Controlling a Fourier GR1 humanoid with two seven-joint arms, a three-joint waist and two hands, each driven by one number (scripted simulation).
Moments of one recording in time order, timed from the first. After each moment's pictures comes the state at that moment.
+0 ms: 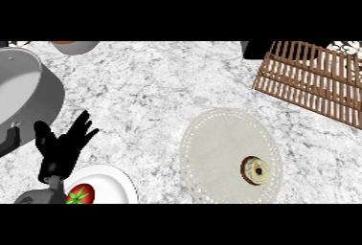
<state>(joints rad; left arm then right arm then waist) -0.05 0.21 0.04 -1.38 0.16 0.02 0.27 -1.11 -0.74 -0.30 -0.86 0.76 0.19 0.33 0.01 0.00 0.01</state>
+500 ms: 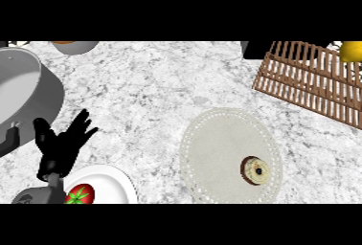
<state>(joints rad) -0.06 0.21 0.05 -1.38 0.16 0.02 0.29 -1.16 -0.71 -0.47 -0.82 0.64 0.03 0.40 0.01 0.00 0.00</state>
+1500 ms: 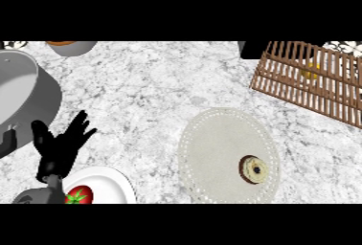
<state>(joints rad) -0.06 0.20 0.08 -1.36 0.15 0.01 0.26 -1.17 -0.91 -0.71 -0.82 0.50 -0.22 0.47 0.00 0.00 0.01</state>
